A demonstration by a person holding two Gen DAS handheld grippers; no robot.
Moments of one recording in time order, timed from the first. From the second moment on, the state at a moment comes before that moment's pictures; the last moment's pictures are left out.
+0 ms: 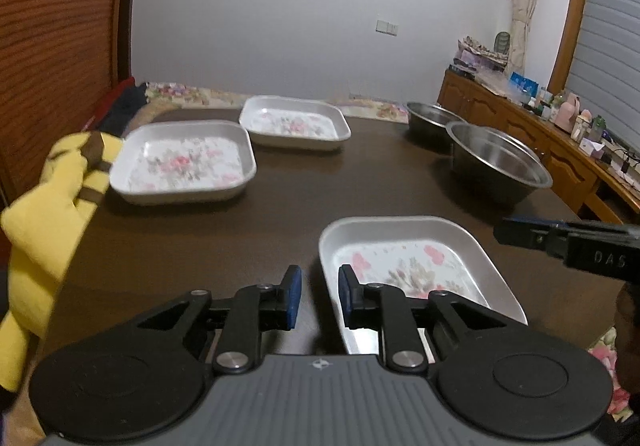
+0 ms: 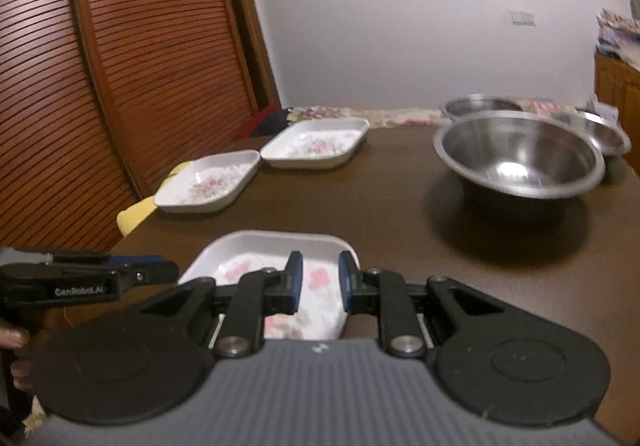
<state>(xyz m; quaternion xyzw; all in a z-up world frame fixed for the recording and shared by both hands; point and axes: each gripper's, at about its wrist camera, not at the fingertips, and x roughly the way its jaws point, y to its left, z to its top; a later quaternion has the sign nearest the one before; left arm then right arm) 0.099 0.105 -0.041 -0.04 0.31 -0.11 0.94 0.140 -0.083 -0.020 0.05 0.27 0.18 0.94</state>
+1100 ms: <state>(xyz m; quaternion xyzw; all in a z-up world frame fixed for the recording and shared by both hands) 0.230 0.235 -0.028 -0.02 0.32 -0.04 0.95 0.286 0.045 0.008 -0.01 0.34 0.30 0.89</state>
